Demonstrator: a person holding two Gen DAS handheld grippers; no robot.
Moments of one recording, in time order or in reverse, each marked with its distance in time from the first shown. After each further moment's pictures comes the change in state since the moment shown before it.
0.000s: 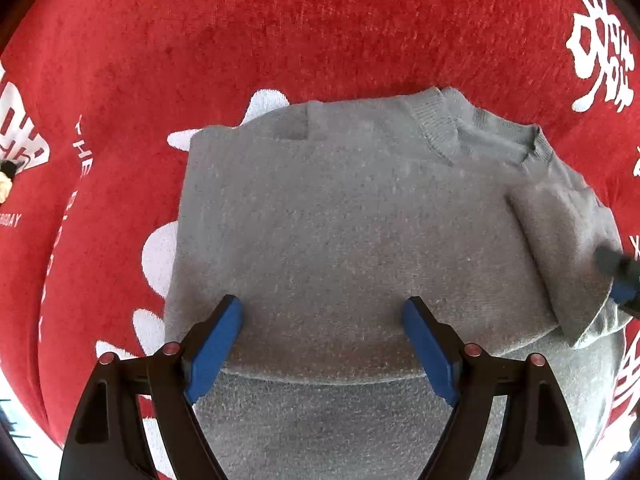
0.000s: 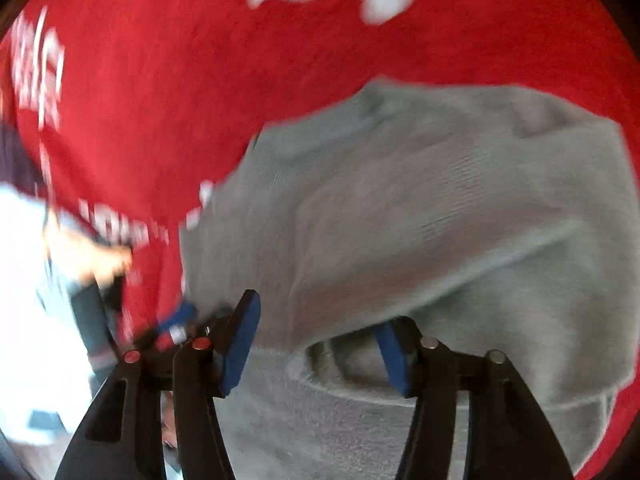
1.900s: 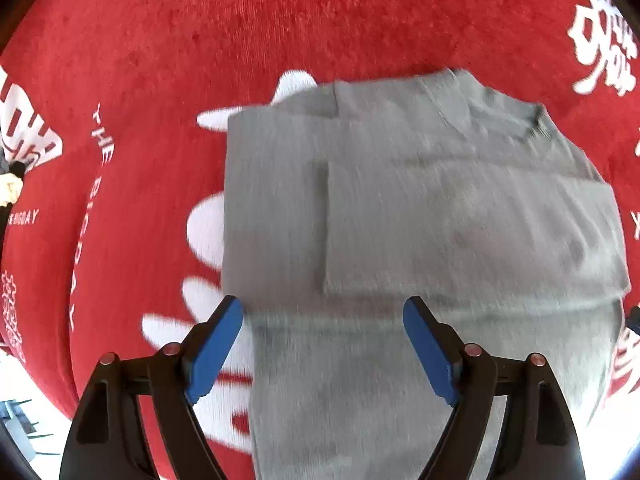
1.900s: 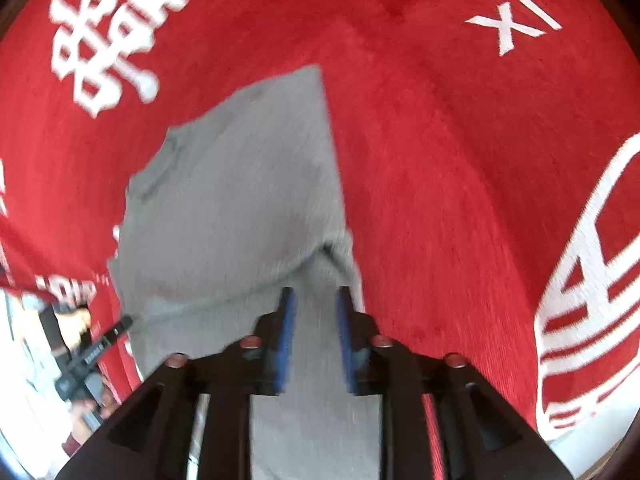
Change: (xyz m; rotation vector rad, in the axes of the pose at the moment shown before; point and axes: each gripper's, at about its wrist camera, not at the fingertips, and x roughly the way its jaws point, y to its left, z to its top) left arm -0.033 0.019 0.007 0.047 0.134 0.029; right arm -0.098 -0.086 -0.058 0.251 0.012 -0.257
